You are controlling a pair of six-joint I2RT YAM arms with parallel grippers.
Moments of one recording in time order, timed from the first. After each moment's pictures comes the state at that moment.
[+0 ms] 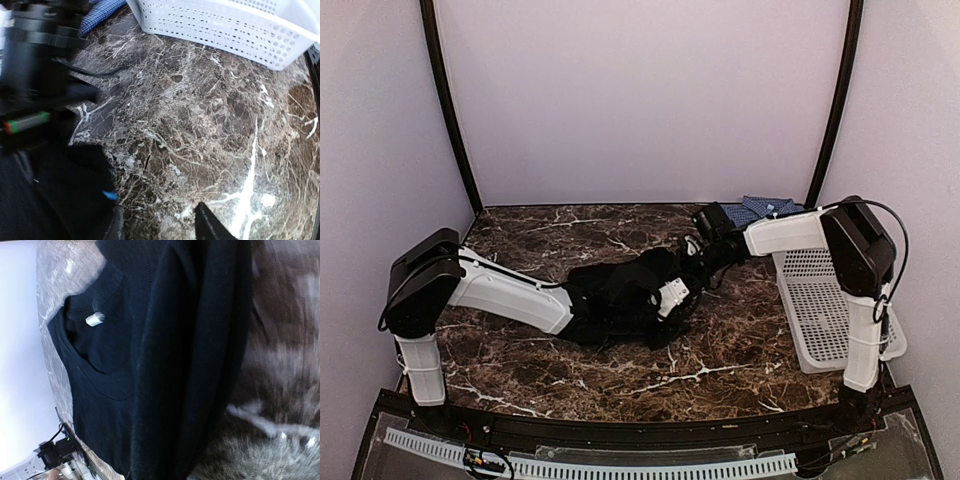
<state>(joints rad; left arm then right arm) -1.10 1.93 1.13 0.21 -0.01 0.05 0.62 2.02 1.30 -0.23 -0.53 0.83</state>
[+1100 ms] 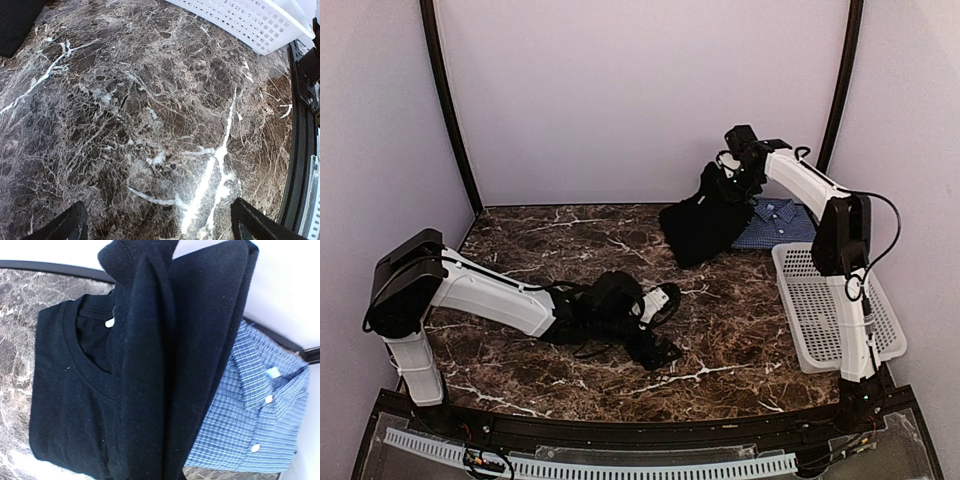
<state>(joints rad) -1.09 1.84 1.01 0.12 0.12 -0.17 0.35 2.36 2.36 -0.98 0.14 -0.03</state>
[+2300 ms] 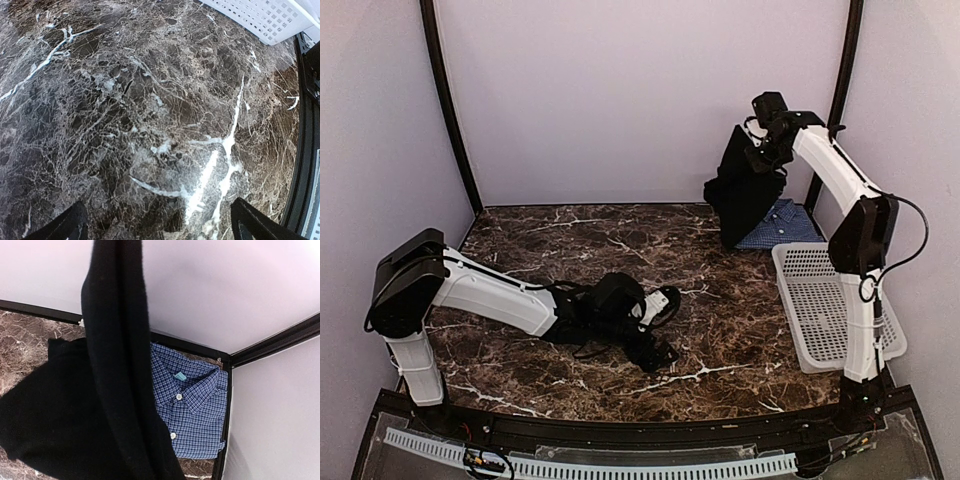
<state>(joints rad) -1.09 1.84 1.02 0.07 0.11 -0.17 0.29 2.24 2.50 -1.08 0.31 -0.13</state>
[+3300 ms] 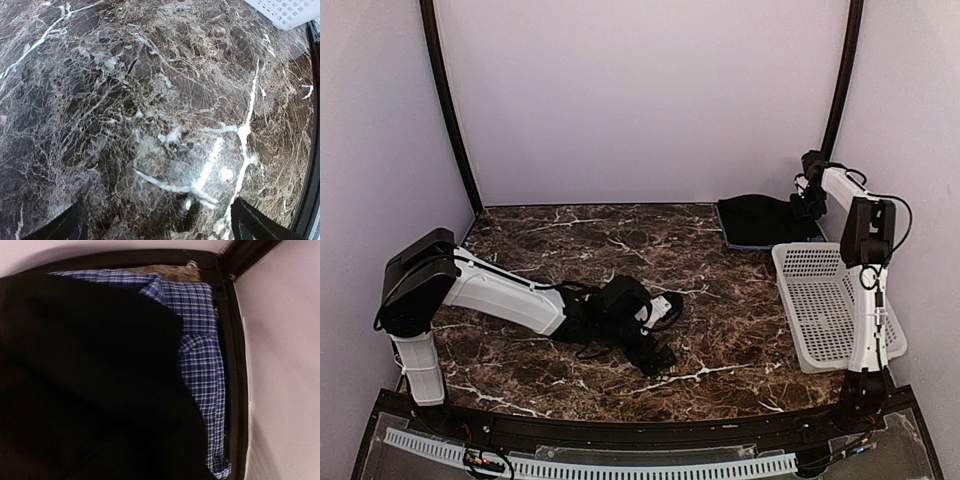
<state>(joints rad) -1.09 1.89 1.06 -0.01 0.10 -0.16 -0.07 2.49 2.36 -0.93 0.10 -0.06</state>
